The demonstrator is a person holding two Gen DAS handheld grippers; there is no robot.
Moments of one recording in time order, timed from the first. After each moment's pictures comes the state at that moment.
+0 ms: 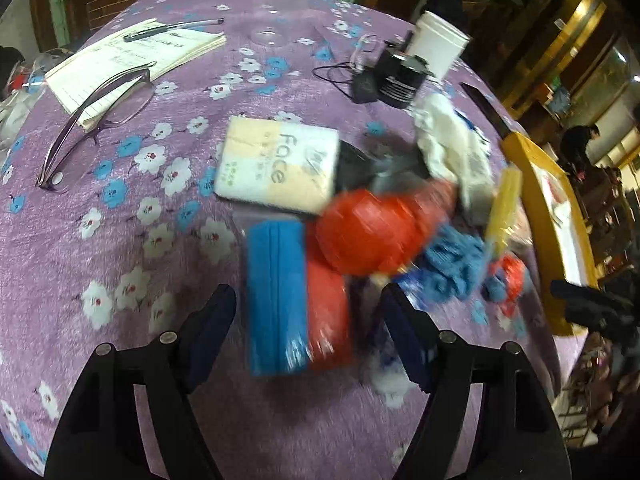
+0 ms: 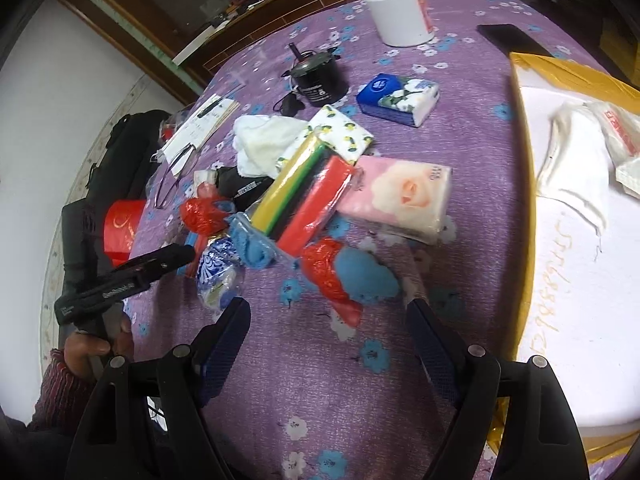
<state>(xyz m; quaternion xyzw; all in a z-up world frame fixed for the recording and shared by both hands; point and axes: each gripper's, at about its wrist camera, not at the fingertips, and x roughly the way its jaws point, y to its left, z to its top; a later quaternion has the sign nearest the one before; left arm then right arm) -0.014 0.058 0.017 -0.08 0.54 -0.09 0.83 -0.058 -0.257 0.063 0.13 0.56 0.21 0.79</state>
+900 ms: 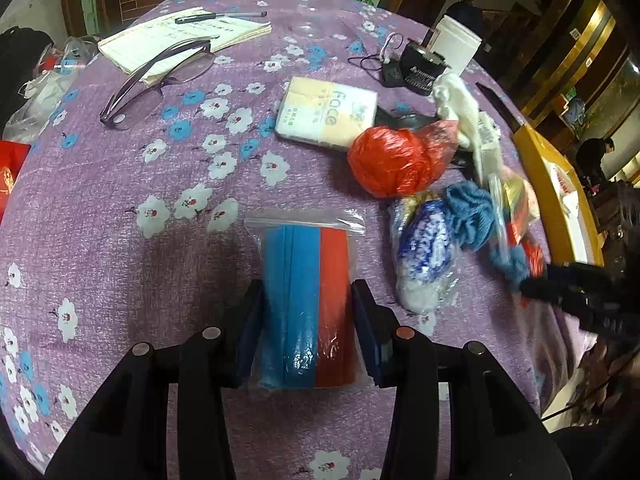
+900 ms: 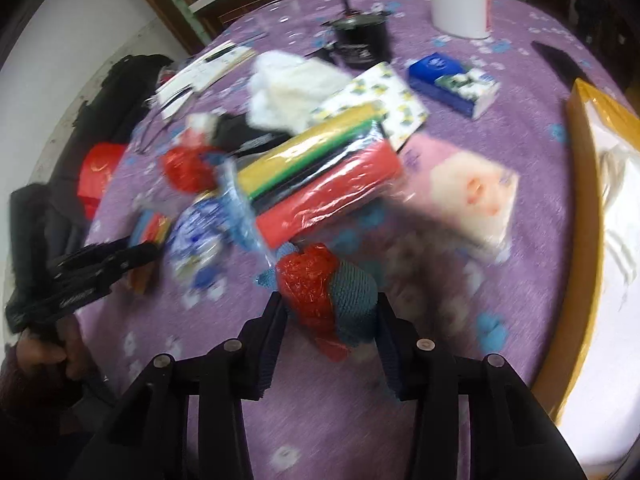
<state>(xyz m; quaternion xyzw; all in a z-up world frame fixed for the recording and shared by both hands) -0.074 0.075 0.022 -0.09 0.53 -0.06 0.84 -0.058 -0.196 0.039 0.02 0.58 0.25 0.78</state>
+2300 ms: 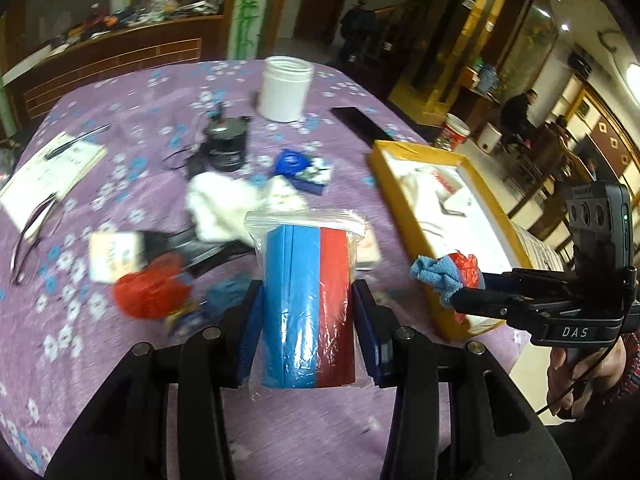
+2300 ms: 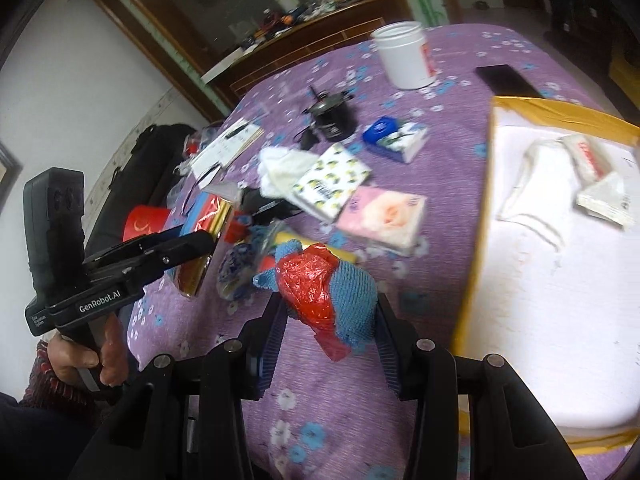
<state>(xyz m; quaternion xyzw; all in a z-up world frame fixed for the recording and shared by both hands) -0.055 -0.071 0.115 -0.02 0.45 -0.22 0.86 -0.085 -0.304 0.099 0.13 0.50 0.24 0.82</state>
